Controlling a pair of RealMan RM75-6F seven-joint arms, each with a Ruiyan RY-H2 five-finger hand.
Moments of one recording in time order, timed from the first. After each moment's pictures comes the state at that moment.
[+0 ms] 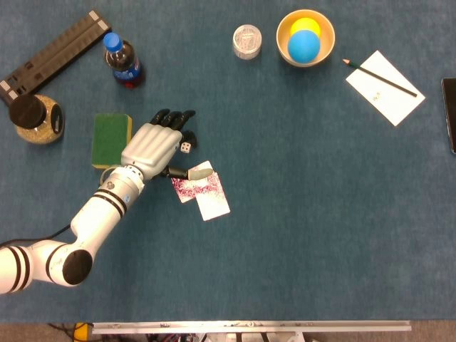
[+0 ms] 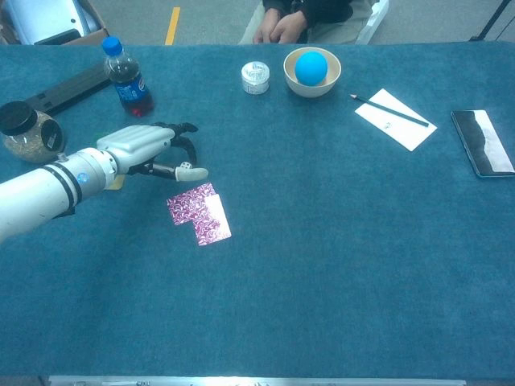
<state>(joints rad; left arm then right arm) -0.78 -1.53 -0.05 -1.55 0.95 0.84 0.33 -0.13 -1.12 0.06 -1.74 -1.48 1.64 0.18</state>
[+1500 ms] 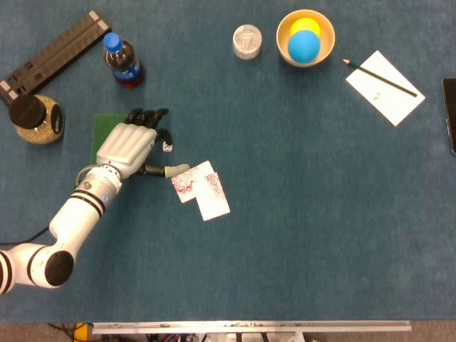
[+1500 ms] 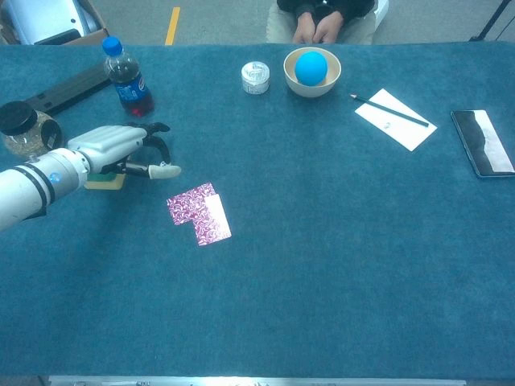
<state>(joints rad) -0.73 -1.47 -0.03 -1.54 0.95 0.84 0.31 -0.13 -1.12 0.06 -1.75 -1.50 1.64 0.16</state>
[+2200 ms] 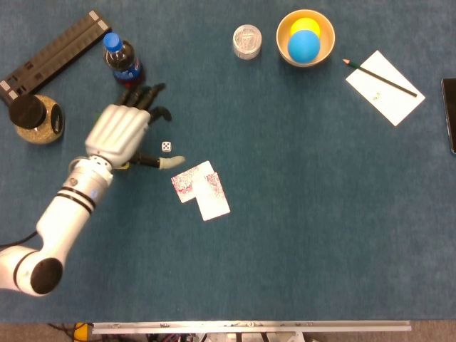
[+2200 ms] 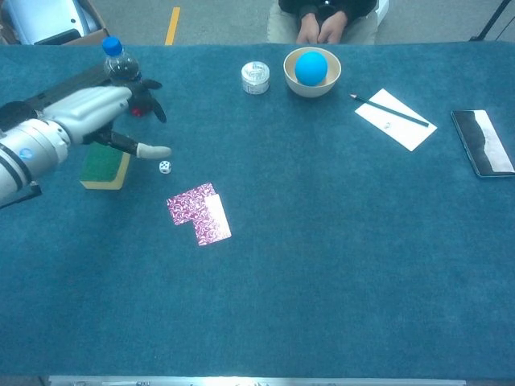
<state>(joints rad) -0.68 -1.37 -0.09 -1.68 1.07 0.99 0.25 -0.13 -1.12 0.07 -1.74 -1.49 1.65 0.18</state>
